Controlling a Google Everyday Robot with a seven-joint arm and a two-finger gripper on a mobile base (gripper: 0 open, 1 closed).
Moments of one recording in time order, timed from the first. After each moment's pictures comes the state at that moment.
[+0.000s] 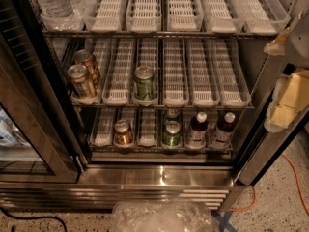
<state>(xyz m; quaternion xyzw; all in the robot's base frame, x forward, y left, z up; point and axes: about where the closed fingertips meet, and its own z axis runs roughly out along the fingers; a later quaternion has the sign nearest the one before) 0.438 -0.217 0.976 -0.60 0.78 -0.03 0.16</state>
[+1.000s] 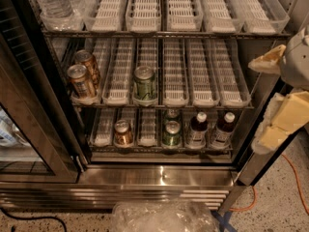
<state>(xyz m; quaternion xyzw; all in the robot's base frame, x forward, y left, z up) 0.405 -0.177 0.965 -0.62 0.76 0.06 0.21</state>
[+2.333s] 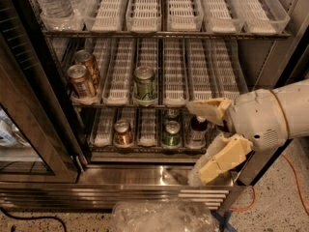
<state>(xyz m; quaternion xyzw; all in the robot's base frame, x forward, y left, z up) 0.371 -0.067 0.910 -0.54 0.66 0.37 0.36</state>
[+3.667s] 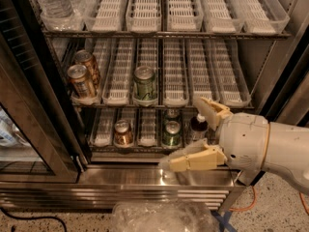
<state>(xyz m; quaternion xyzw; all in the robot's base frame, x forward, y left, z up) 0.400 -0.051 0.906 -0.42 0.66 0.33 0.54</state>
